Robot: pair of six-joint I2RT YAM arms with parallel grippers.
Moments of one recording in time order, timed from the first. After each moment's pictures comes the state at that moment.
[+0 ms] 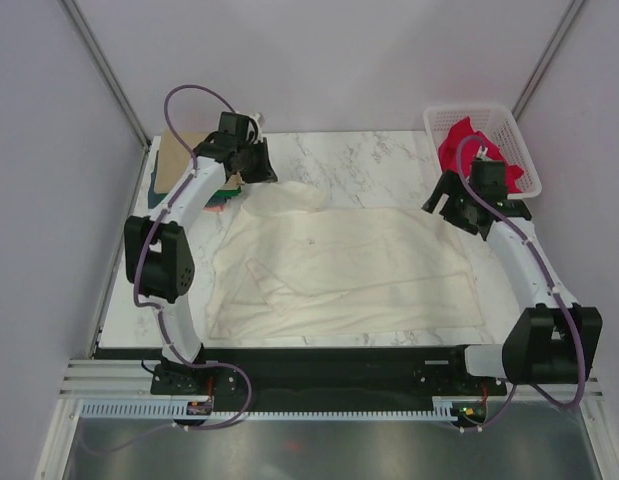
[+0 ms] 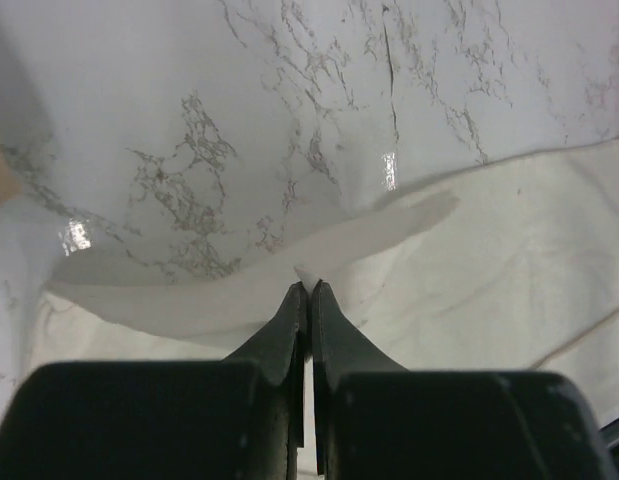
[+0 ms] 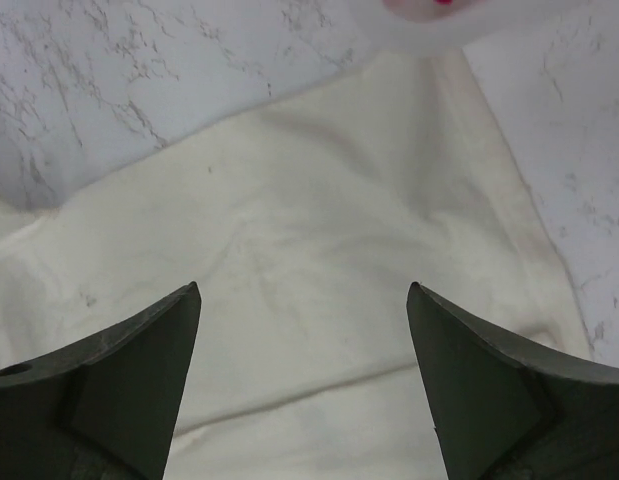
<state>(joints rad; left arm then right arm) -0.26 1.96 1.73 -0.60 0.25 -0.32 -0.05 1.27 1.03 -0.56 -0.10 0.48</state>
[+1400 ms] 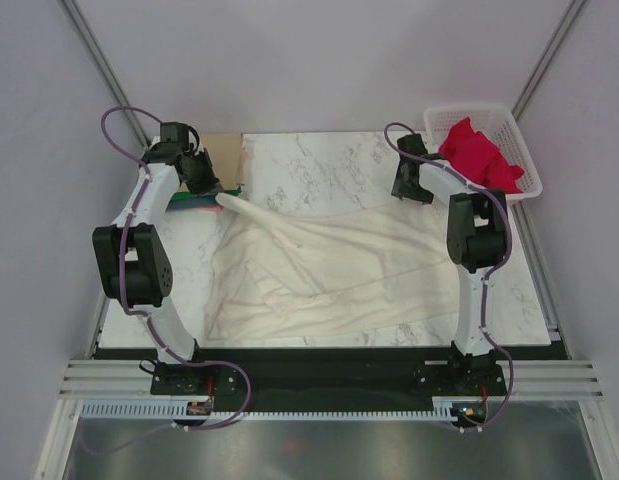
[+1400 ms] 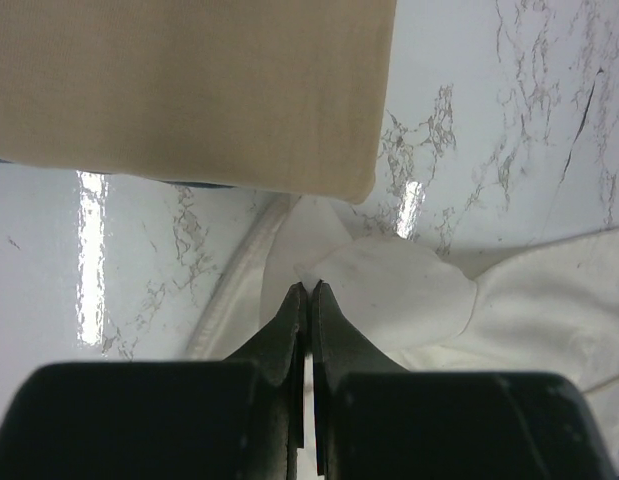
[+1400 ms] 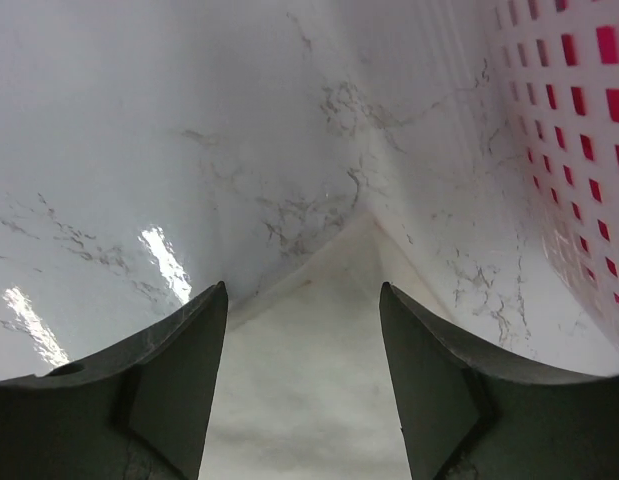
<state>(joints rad) 0.04 1.84 1.58 -0.68 0.22 -0.32 0.17 2.22 1.72 -0.59 0.36 0.44</state>
